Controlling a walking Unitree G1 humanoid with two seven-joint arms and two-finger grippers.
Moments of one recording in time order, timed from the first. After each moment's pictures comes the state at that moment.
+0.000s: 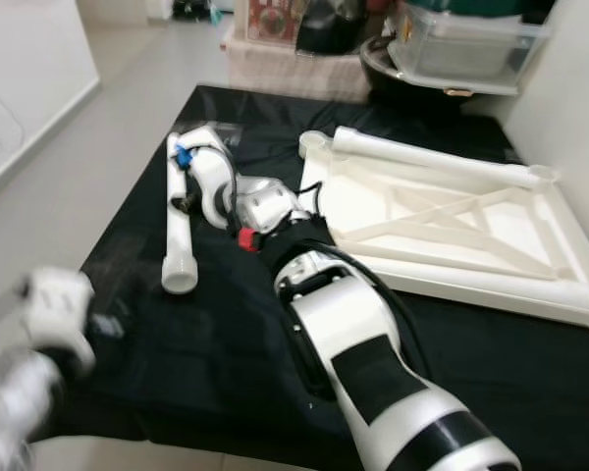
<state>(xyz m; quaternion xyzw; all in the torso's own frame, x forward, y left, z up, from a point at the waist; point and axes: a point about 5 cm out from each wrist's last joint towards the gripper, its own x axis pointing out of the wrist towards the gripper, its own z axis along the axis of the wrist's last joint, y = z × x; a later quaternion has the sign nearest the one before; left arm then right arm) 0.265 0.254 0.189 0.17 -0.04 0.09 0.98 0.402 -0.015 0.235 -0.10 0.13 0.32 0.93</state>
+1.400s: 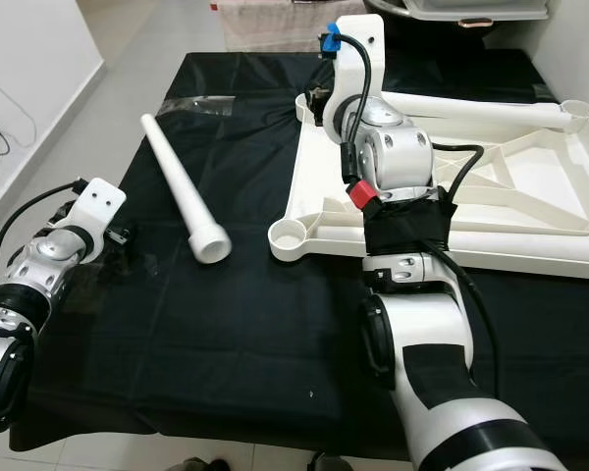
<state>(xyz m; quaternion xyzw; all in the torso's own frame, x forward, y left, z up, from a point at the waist) 0.395 0.231 0.166 0.30 0.09 -0.02 0.95 0.393 -0.127 0.341 -0.02 -0.02 0.08 1.00</state>
